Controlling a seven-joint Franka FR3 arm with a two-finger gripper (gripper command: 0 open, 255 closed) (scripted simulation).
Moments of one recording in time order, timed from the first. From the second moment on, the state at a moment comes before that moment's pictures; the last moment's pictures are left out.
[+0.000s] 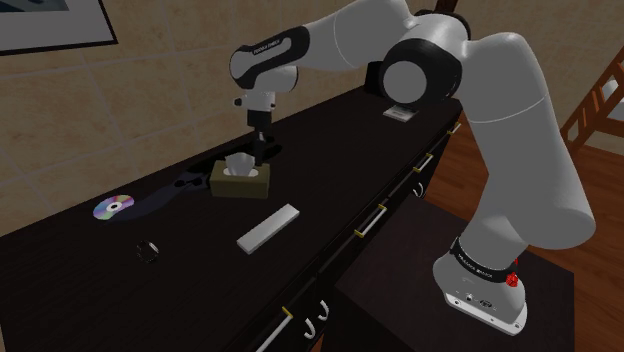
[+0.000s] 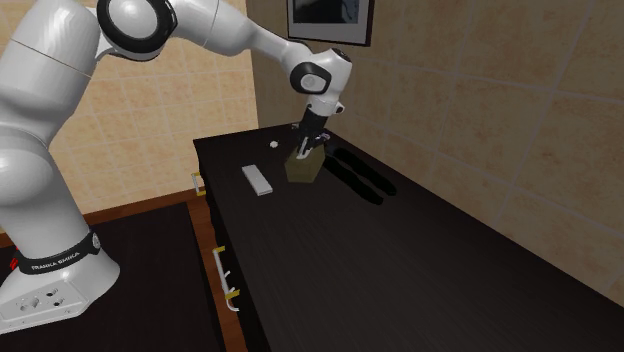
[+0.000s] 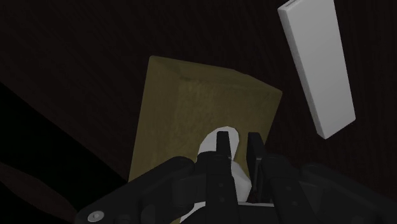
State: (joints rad) arm 0.36 0.68 -0.35 -1.42 0.58 1.80 -1.17
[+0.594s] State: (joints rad) arm 0.36 0.69 -0.35 -1.43 0.59 1.81 -1.18
